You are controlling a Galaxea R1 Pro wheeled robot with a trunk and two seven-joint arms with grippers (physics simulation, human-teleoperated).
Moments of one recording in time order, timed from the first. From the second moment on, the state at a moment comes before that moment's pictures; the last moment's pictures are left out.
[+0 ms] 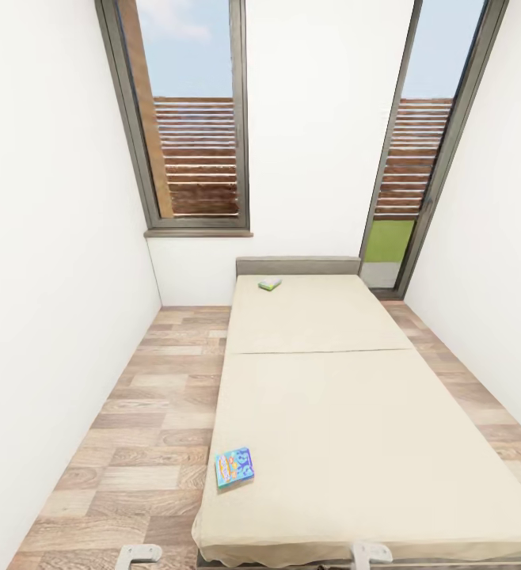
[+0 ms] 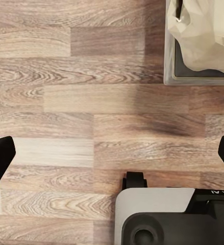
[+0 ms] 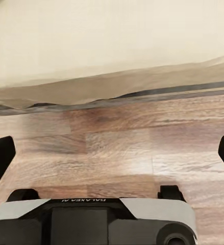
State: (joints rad) left arm -0.38 0.06 0.00 -0.22 0.00 0.07 0.03; right arm -0.06 0.10 -0.04 -0.91 -0.05 0.33 0.03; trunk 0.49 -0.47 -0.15
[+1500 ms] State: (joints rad) left arm -0.38 0.07 0.01 -0.22 0.00 0.07 0.03; right arm -0.24 0.16 -0.03 -1.53 -0.19 0.83 0.05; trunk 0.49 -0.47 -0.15
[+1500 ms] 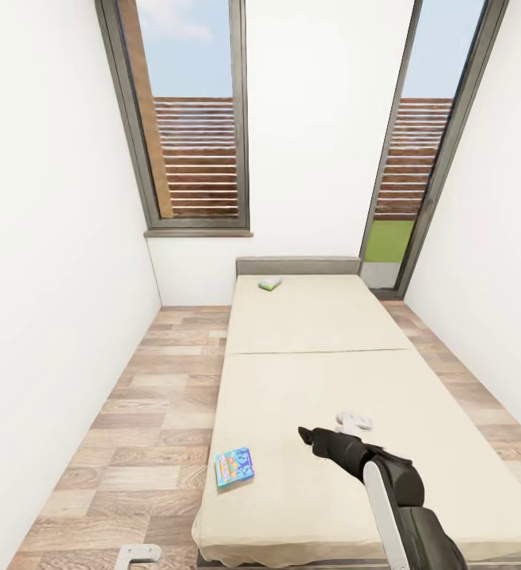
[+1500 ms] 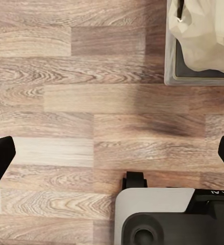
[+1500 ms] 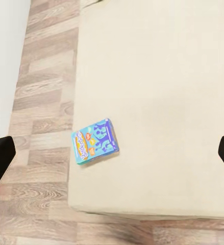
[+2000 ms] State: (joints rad) left arm -0.42 0.12 0.03 -0.25 0.01 0.14 -0.04; right arm -0.29 0.17 -0.03 -1.44 -0.19 0.81 0.02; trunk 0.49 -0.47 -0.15
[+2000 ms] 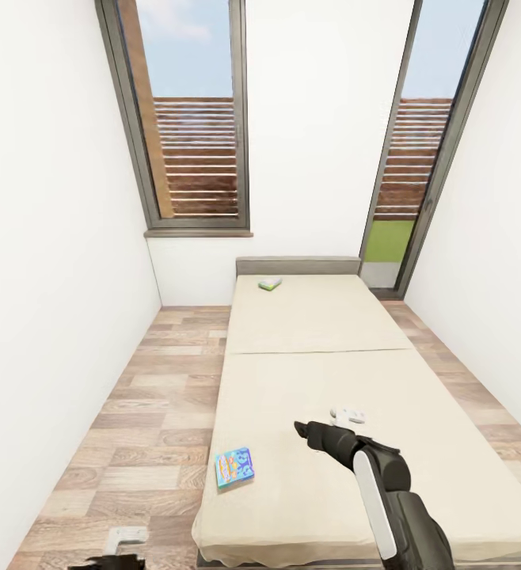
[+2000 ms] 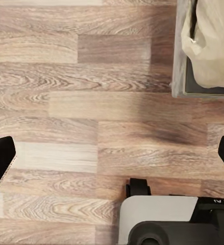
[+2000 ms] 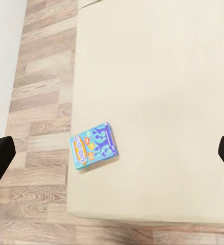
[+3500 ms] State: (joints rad) left arm -0.62 0.07 0.09 -0.56 0.02 0.51 -0.16; right arm -0.31 0.17 -0.02 -1.43 -0.18 0.76 0.02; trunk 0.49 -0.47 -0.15
